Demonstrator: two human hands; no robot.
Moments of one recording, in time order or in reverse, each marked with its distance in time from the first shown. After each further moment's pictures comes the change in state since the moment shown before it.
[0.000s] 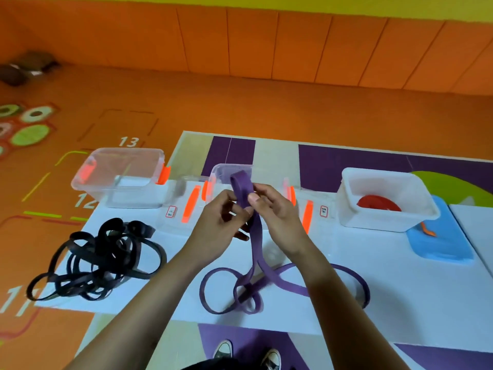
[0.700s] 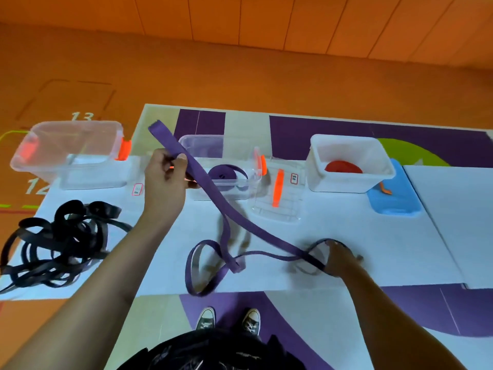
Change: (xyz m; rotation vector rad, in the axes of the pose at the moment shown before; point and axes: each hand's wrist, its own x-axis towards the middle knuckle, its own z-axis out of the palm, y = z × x) left_hand 0.021 -0.016 -0.023 -0.006 0.422 0.099; right_hand -0.109 0.205 -0.198 -1.345 -0.026 0.993
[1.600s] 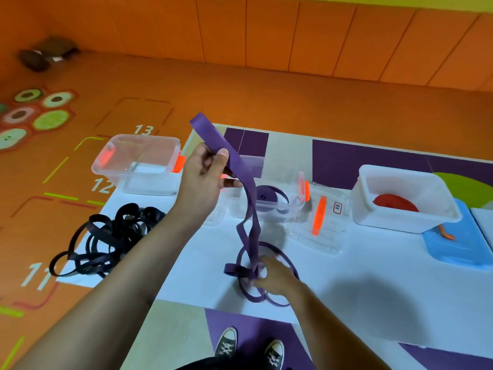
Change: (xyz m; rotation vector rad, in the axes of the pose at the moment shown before) left_hand 0.011 0.066 -0.022 -0.215 -0.100 0.048; right_hand -0.070 -0.215 -0.005 0.260 -0.184 -0.584
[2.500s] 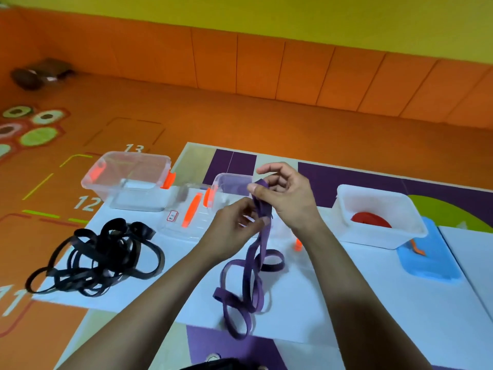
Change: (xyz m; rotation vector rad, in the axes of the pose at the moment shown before) left_hand -0.046 -0.042 0.035 0.432 -0.375 0.018; right_hand -0.122 -0.110 -0.184 0.893 0.483 -0.674
